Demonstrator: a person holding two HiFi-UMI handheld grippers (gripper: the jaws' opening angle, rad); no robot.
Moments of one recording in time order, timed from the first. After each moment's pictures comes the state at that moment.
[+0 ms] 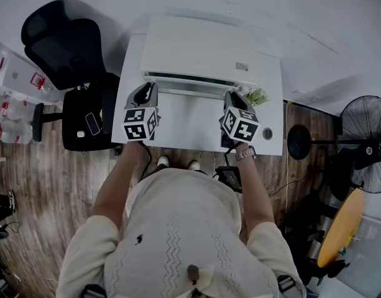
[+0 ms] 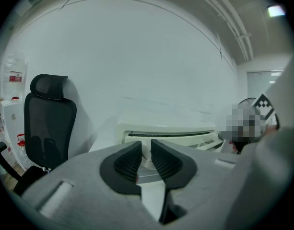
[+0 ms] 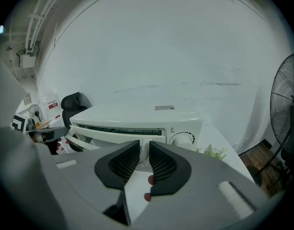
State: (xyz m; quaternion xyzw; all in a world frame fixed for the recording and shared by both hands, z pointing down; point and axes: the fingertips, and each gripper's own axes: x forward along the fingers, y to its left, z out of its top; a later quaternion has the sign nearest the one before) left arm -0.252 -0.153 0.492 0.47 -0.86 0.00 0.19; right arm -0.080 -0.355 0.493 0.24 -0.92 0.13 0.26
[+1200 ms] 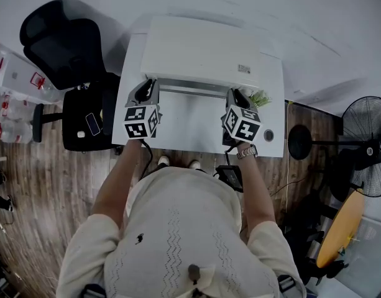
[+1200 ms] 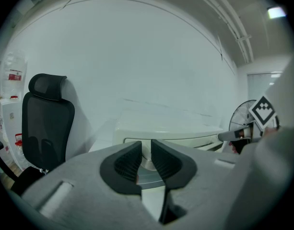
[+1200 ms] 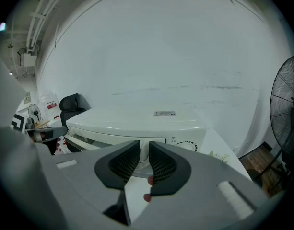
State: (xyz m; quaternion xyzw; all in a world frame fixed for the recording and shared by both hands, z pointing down) left arm -0.264 -0.163 0.487 0.47 -0.86 -0.01 0.18; right arm -0.092 -0.366 0.487 0.25 -0.93 0.12 0.25
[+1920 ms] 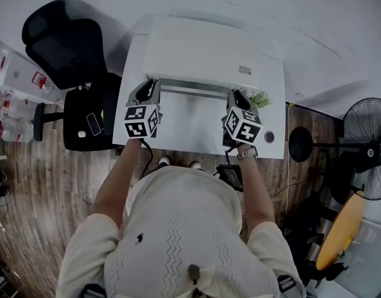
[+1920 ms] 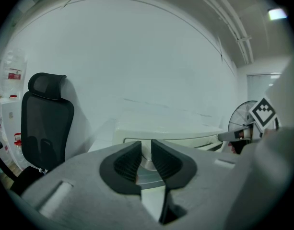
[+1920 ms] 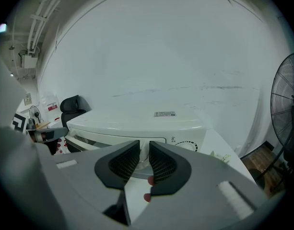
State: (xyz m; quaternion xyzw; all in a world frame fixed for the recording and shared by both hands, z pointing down) left arm -0.263 -0.165 0.487 0.47 -0.86 -0.02 0.18; right arm -0.090 -0.367 0.487 0.24 -0.93 0.13 0.24
